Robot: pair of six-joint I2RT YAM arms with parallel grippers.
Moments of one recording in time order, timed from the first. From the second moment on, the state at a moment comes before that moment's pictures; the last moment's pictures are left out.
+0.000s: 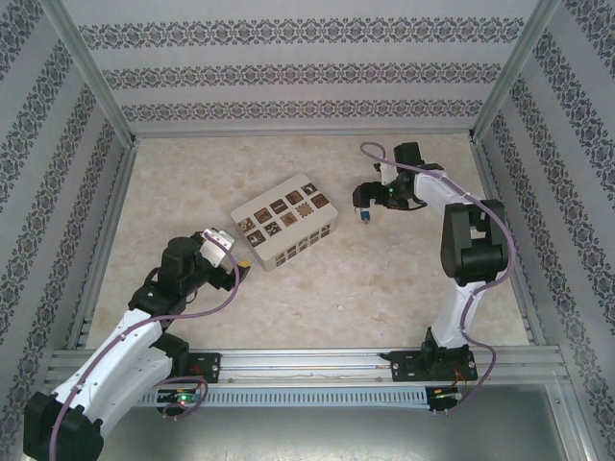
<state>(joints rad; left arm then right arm) -0.32 0.71 0.41 -0.26 0.11 0.27 0.09 1.92 1.37 -0.60 -0.39 0.07</state>
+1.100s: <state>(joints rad) -0.32 0.70 0.41 -0.26 0.10 0.28 0.11 1.02 0.69 -0.31 -0.09 0.13</state>
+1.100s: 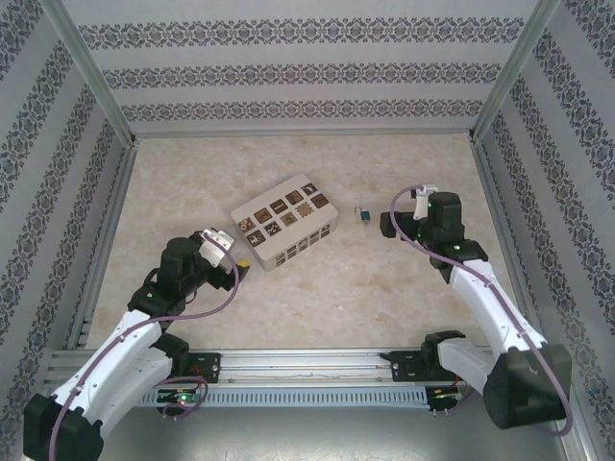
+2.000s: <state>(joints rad) -0.32 0.73 0.41 -0.26 0.10 0.28 0.07 0.97 0.21 0.37 0.12 0.07</state>
